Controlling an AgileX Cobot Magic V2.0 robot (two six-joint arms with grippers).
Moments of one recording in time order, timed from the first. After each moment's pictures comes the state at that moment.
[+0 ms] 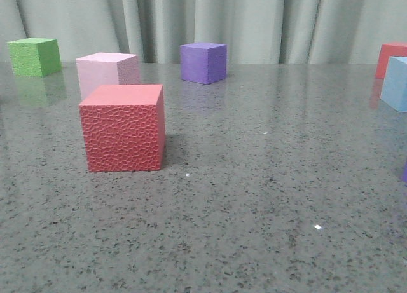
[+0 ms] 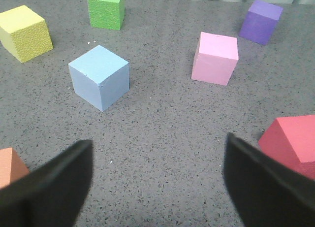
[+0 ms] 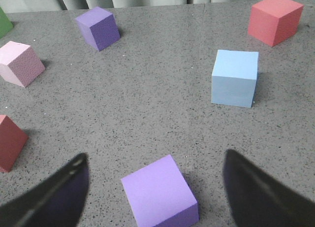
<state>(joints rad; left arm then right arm) -0.04 0.50 -0.78 -0.11 0.85 0.03 0.12 0.45 -0.76 0.16 0.81 0.07</state>
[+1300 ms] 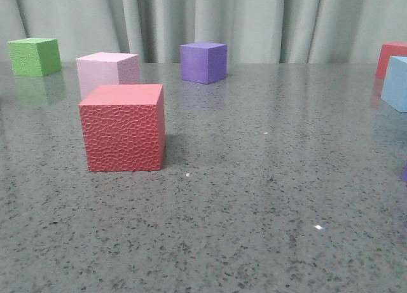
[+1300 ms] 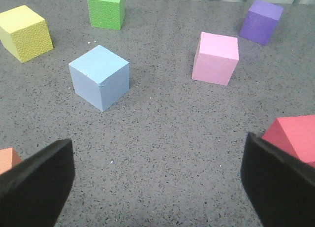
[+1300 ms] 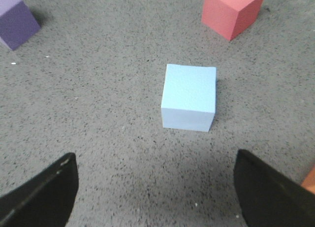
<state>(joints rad) -0.04 0.50 -0.78 -0.11 0.85 0.03 0.11 1.03 -1.05 -0.06 0.77 0.21</state>
